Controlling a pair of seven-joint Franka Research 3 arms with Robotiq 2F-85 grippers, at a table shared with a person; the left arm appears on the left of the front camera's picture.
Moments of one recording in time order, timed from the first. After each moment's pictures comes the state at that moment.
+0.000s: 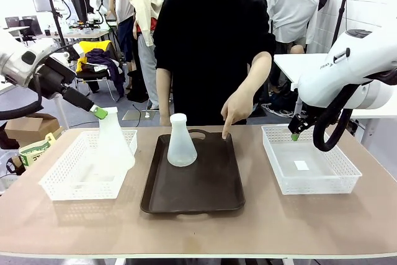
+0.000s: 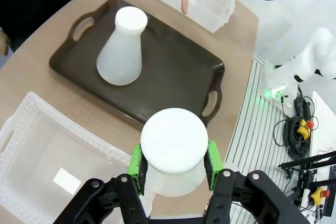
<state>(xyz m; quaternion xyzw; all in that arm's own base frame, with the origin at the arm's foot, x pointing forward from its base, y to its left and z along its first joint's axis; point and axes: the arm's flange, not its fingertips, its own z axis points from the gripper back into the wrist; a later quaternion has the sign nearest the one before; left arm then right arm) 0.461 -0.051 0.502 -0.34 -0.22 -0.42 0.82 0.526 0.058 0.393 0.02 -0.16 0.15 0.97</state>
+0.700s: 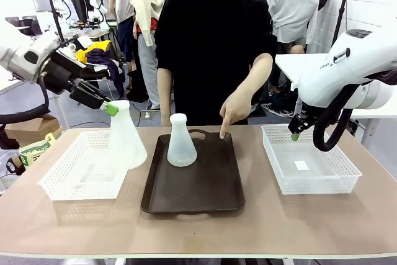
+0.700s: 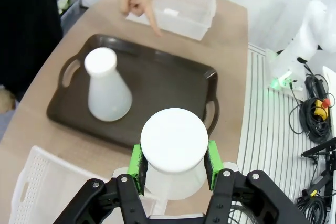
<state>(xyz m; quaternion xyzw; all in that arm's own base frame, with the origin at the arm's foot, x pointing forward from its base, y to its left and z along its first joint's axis) 0.435 -0.095 0.520 -0.31 -0.28 -0.51 0.75 0.526 0.058 0.393 0.02 -0.16 0.15 0.97</state>
